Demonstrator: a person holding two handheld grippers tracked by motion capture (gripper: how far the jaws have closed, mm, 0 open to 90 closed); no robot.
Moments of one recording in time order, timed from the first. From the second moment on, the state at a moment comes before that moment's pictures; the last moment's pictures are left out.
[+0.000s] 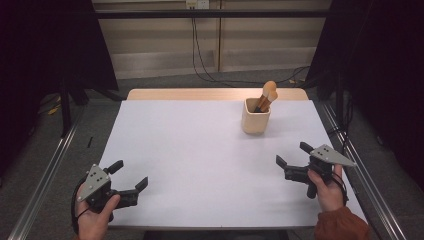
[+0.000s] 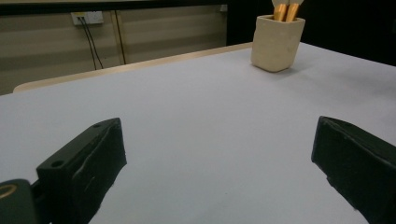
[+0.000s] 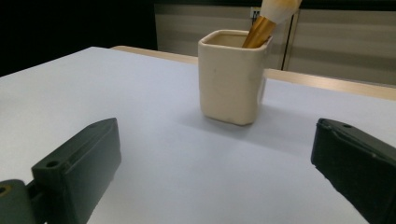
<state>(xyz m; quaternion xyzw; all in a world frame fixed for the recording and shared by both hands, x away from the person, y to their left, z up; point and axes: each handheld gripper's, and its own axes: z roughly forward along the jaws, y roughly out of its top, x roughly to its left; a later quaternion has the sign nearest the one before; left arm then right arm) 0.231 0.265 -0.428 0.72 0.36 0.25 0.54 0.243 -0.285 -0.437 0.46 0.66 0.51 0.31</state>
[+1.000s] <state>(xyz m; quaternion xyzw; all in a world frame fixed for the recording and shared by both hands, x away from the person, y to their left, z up) 0.228 0.272 -0.430 0.72 0.37 0.25 0.54 0.196 -0.308 -0.450 0.46 0.67 0.48 0.32</state>
